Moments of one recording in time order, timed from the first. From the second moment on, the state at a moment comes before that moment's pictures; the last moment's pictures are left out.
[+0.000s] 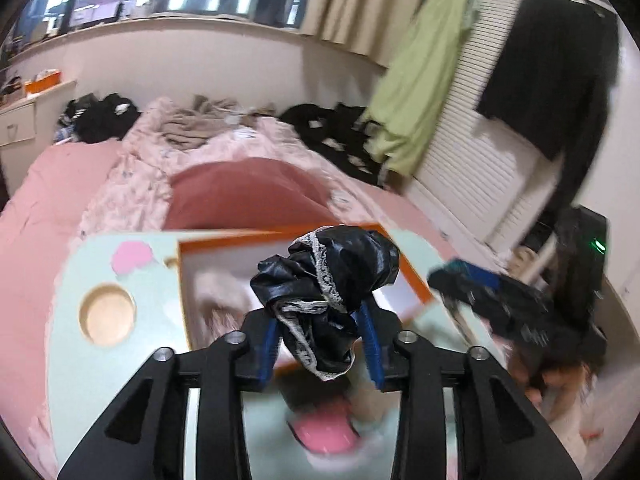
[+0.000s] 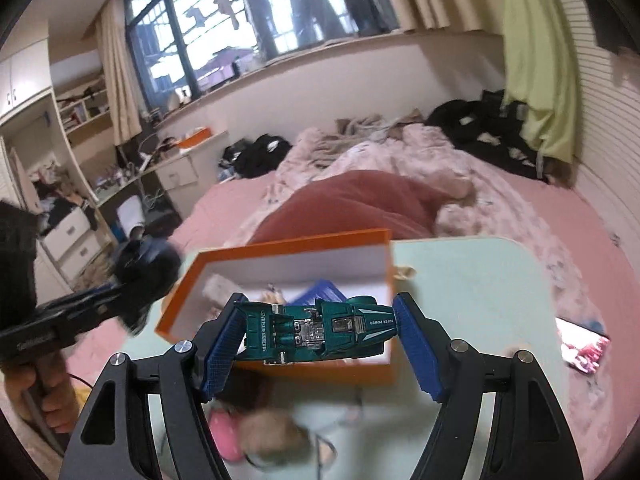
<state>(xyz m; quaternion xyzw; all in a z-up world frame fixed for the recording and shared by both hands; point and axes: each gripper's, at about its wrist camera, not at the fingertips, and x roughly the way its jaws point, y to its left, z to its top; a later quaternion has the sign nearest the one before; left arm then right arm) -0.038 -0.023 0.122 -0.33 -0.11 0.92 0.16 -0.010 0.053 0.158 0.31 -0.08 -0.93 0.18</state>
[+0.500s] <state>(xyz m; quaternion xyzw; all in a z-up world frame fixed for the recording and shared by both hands) -0.005 -0.014 0.074 -0.40 -0.08 0.90 0.14 0.048 0.052 0.132 0.33 -0.04 -0.93 0.14</state>
